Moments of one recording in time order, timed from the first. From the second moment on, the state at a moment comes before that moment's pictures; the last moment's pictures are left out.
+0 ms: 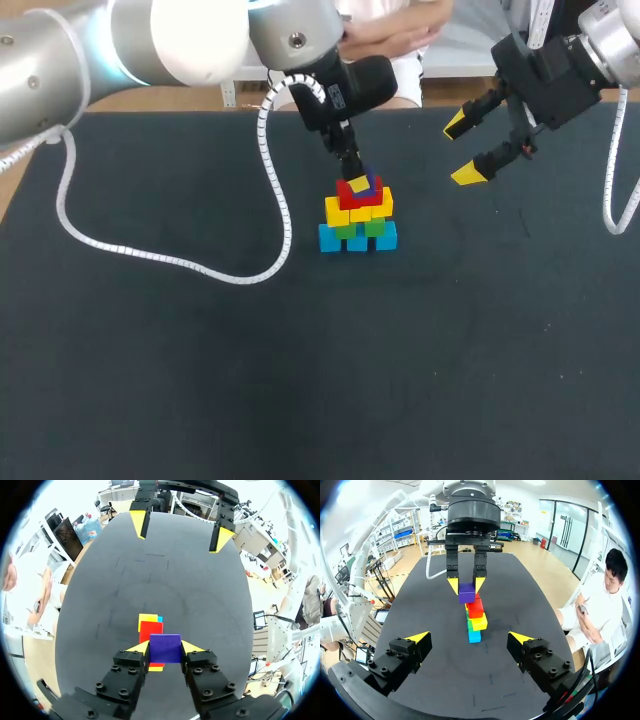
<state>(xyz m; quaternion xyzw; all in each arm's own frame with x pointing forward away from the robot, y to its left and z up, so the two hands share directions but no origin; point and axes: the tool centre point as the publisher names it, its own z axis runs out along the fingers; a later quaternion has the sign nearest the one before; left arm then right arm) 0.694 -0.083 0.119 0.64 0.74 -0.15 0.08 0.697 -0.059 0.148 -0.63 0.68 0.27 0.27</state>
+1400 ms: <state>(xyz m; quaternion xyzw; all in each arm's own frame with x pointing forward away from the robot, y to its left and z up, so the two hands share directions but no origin) 0.703 -0.084 0.117 0.65 0.74 -0.15 0.08 0.697 -0.059 0.148 -0.63 0.68 0.27 0.27</state>
